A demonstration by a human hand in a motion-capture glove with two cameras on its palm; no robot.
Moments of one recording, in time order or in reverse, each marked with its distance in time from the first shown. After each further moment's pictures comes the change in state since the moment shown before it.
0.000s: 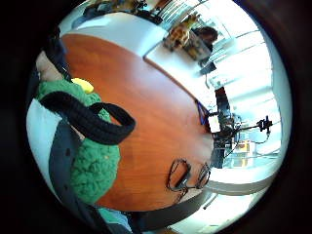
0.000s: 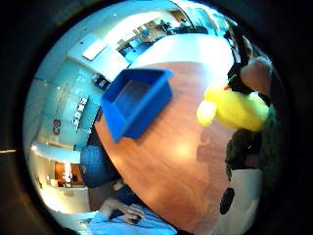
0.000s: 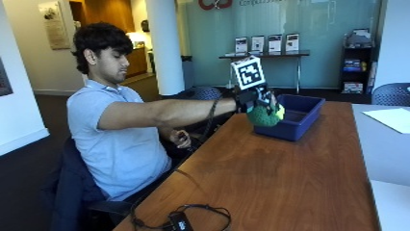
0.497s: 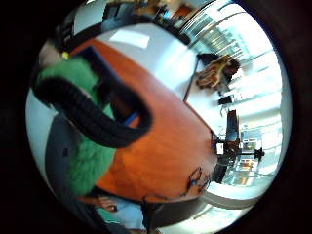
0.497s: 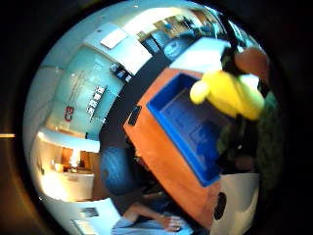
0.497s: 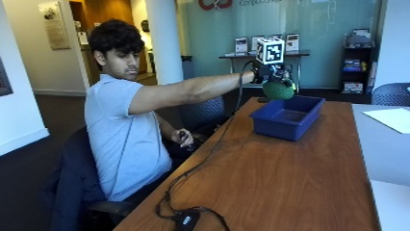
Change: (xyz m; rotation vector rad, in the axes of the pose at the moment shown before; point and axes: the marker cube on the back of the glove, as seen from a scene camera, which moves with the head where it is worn) arm -0.187 -0.110 -0.018 -0.224 -0.129 -0.135
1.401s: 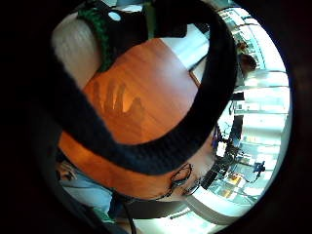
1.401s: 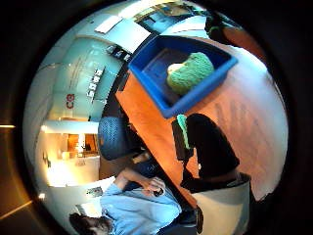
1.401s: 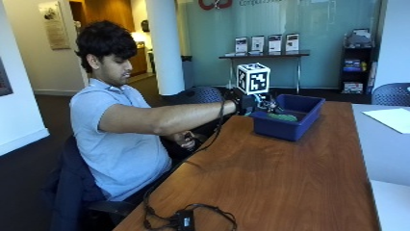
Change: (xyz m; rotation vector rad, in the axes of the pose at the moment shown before) arm 0.152 0.133 0.047 -0.064 0.029 -0.107
